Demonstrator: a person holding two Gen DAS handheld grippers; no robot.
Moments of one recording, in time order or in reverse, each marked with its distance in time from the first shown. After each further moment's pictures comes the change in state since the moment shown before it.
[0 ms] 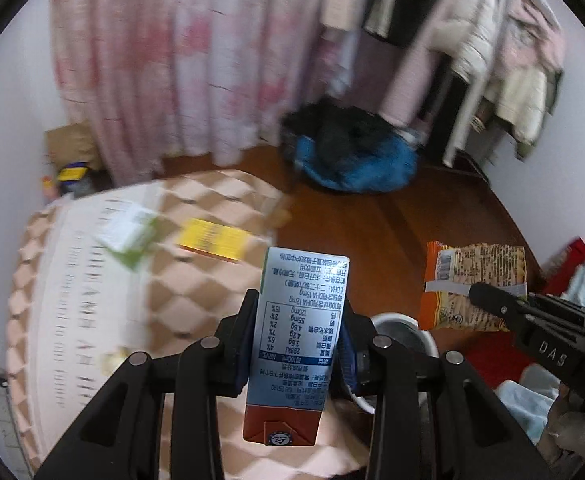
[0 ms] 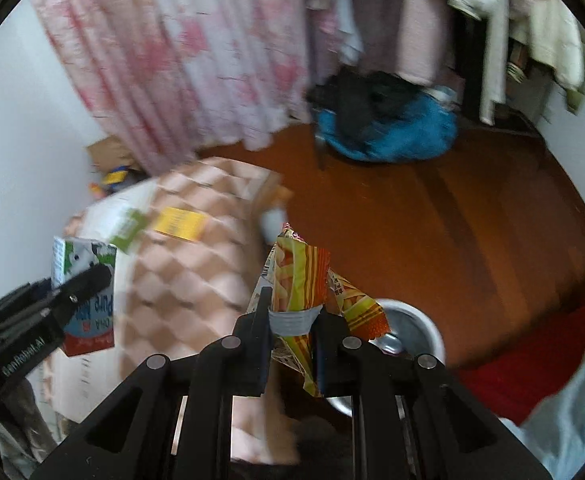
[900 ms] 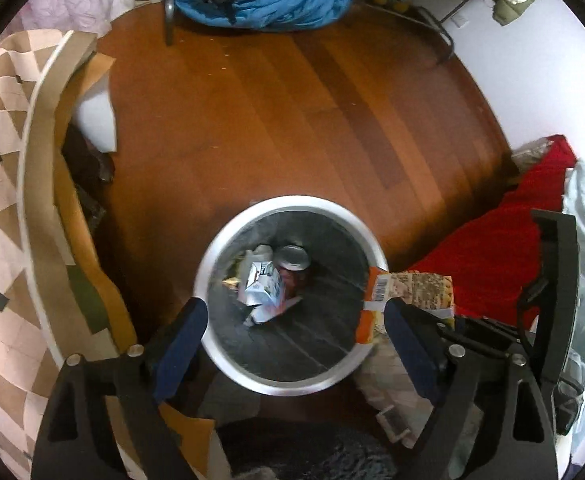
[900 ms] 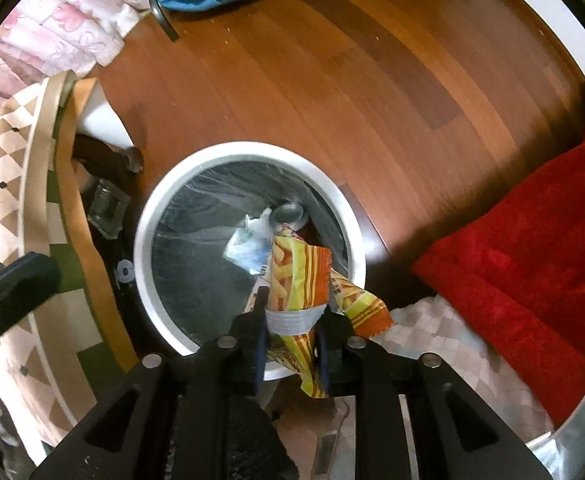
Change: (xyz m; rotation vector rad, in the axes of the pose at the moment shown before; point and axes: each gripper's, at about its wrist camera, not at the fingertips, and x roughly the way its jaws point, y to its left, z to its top) left arm 0.232 -0.168 -0.064 0.102 0.505 -0.157; right arm 0.218 -0.229 -0.126 0.342 0.463 -0.101
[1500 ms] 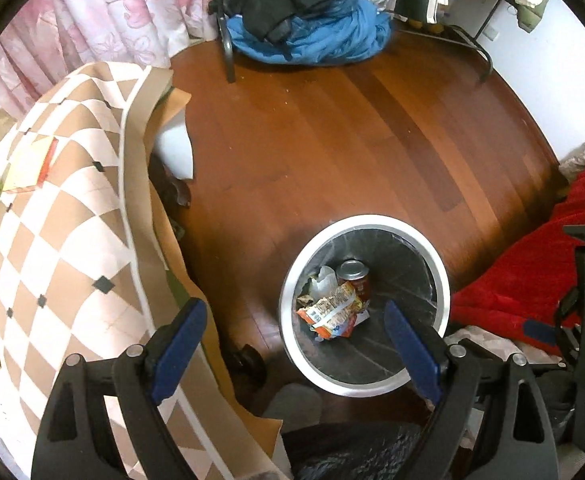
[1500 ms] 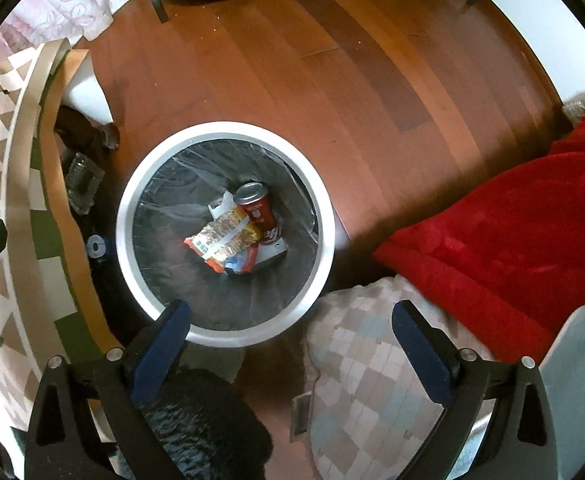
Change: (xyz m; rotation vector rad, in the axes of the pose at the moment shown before) left arm -0.036 0.019 -0.018 0.009 -0.133 0.230; right arm -0.034 0.020 -0.022 -0.058 0.013 -0.163
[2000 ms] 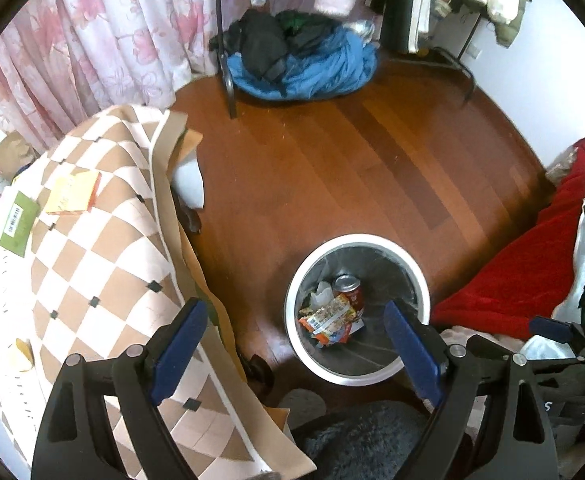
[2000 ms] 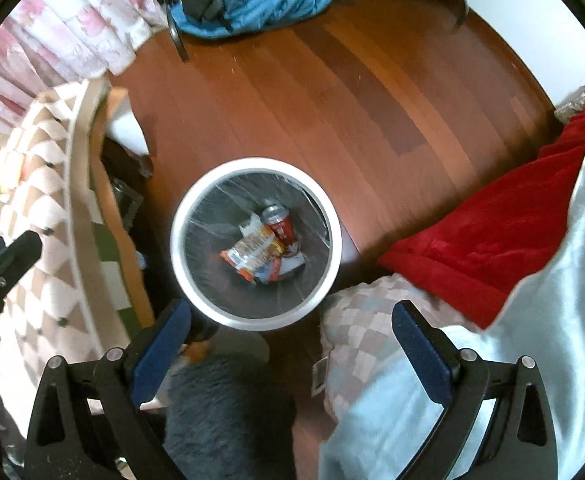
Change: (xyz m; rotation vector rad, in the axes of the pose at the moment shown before) left arm -0.075 0.004 -0.008 0.028 -0.110 -0.006; right arm -0.104 0.006 -0.031 0.032 -0.123 0.059
